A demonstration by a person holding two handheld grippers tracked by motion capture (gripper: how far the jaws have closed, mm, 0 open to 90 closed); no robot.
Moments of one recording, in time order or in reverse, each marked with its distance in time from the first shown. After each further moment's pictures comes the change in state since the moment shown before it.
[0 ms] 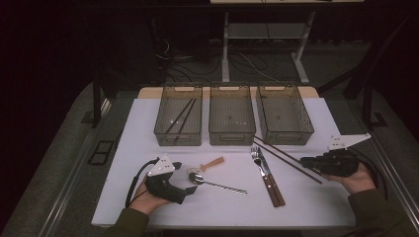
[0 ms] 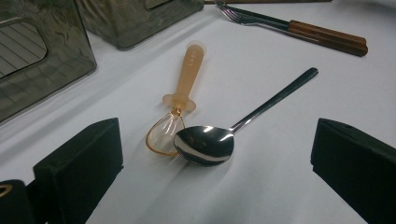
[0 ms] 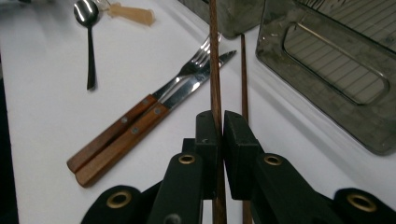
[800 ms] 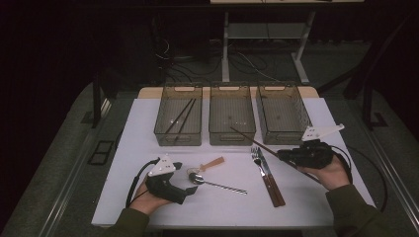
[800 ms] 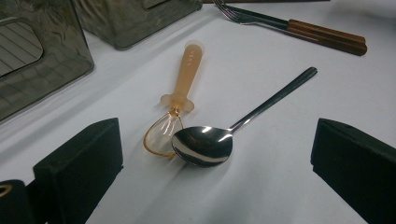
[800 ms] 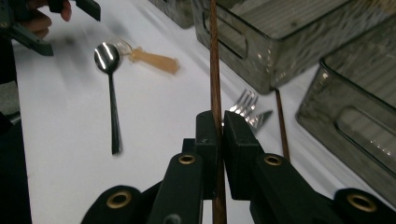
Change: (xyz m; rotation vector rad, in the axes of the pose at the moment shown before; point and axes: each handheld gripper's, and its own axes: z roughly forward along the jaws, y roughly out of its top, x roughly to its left) left arm -0.001 0.000 0.002 -0.002 -0.003 0.001; right arm 0.033 0.054 0.037 -0.031 0.019 0.008
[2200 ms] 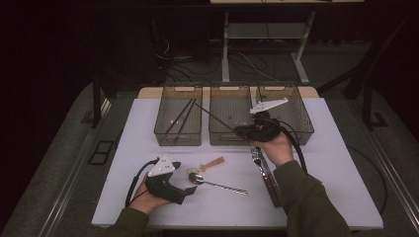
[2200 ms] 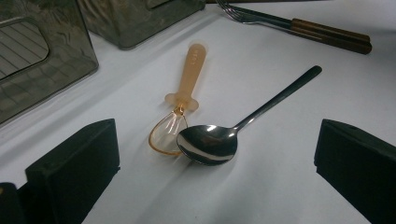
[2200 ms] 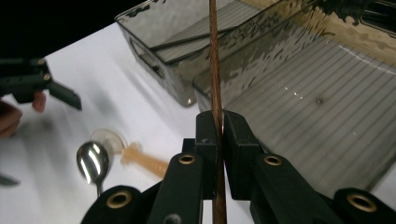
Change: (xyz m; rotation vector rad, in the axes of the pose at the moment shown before) left arm 0.001 -0.002 0.000 -0.008 0.008 0.000; right arm 0.024 0.101 0.091 -0.015 -0.056 0.066
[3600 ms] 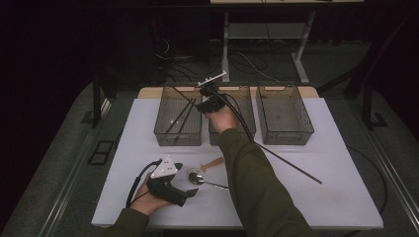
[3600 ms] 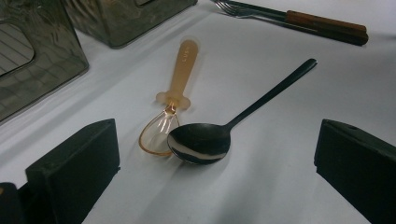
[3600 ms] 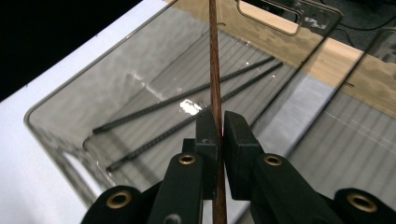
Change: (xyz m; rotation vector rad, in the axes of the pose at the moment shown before) left arm -0.005 0.002 0.003 0.013 -0.005 0.030; right arm 0.009 0.105 0.133 0.098 -0.154 0.092
